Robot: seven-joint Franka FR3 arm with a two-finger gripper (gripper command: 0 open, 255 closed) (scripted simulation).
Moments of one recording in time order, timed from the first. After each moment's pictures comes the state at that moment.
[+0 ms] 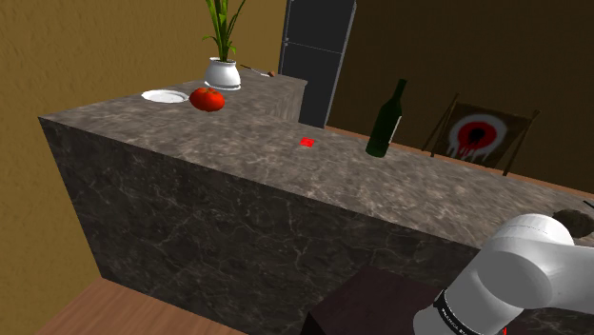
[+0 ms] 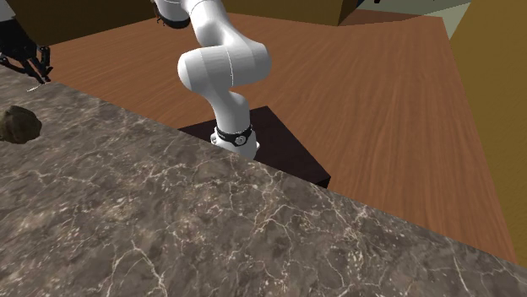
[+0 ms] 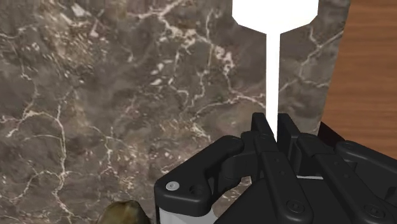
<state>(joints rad) -0.07 -1.13 -1.47 -1.63 -1.07 1.47 -2.16</state>
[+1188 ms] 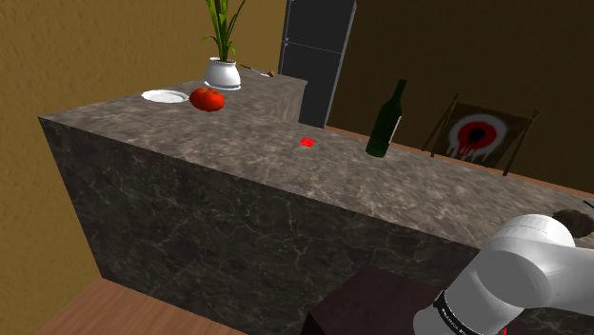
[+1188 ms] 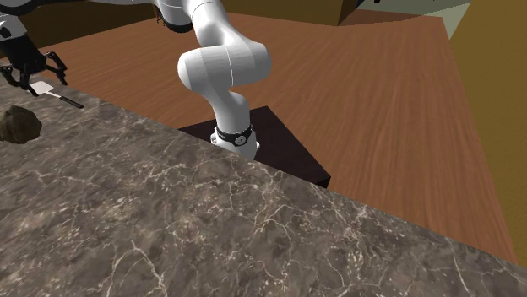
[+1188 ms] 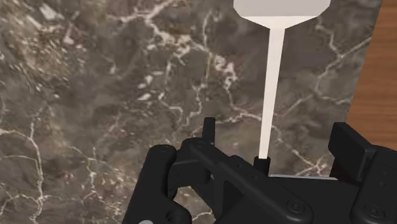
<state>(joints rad) -0.08 -1.17 -1.52 -1.69 -1.11 1.53 -2.14</state>
